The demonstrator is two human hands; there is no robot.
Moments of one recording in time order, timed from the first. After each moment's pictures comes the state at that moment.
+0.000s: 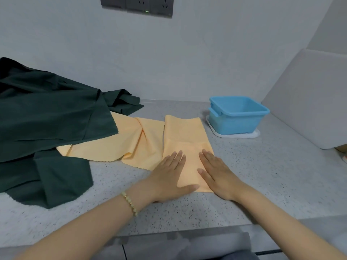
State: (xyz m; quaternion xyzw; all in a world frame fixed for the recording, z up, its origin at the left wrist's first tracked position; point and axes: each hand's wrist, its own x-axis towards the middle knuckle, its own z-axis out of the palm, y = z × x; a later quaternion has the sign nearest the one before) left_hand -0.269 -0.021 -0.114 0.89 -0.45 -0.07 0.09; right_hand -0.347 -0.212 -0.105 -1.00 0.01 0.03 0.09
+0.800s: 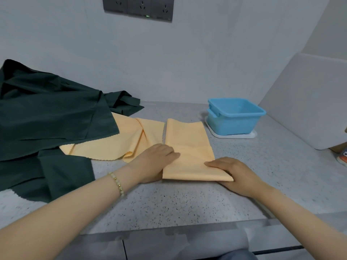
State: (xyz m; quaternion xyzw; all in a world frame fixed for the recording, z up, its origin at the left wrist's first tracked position) left_hand -0.239 0.004 -0.076 0.84 -0.54 0.09 -0.07; right_hand -0.374 -0.248 -0.076 -0.99 -0.09 -0.07 0.13
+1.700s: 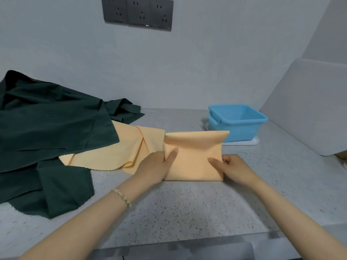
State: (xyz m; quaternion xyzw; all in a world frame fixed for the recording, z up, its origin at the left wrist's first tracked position) left_hand -0.252 -0.010 -0.063 0.91 -0.26 -0.05 0.33; right_hand -0.338 -0.241 -0.066 -0.91 0.14 -0.07 0.40
